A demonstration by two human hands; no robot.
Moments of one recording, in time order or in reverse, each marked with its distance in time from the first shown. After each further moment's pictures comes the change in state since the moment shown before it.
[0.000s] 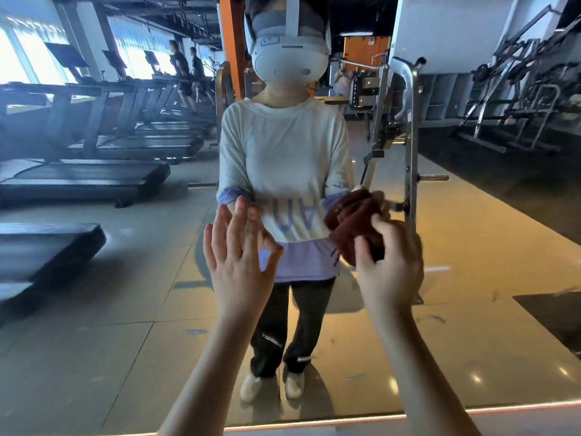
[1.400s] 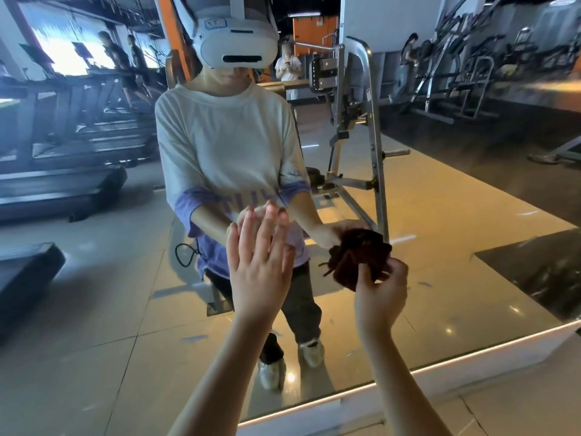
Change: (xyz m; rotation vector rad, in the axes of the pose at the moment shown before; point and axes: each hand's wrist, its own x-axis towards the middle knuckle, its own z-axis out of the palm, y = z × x) left_hand -0.015 0.005 0.025 -0.066 0.005 0.243; right_hand -0.077 0.010 0.010 0.100 0.082 0.649
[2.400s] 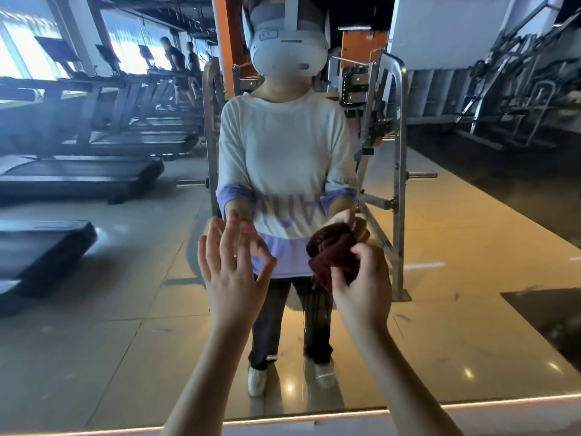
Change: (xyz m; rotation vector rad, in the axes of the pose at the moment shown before) left_hand 0.008 0.046 0.001 0.098 -0.029 -0.242; right_hand 0.073 -0.015 -0.030 -0.141 -0.319 -0.508
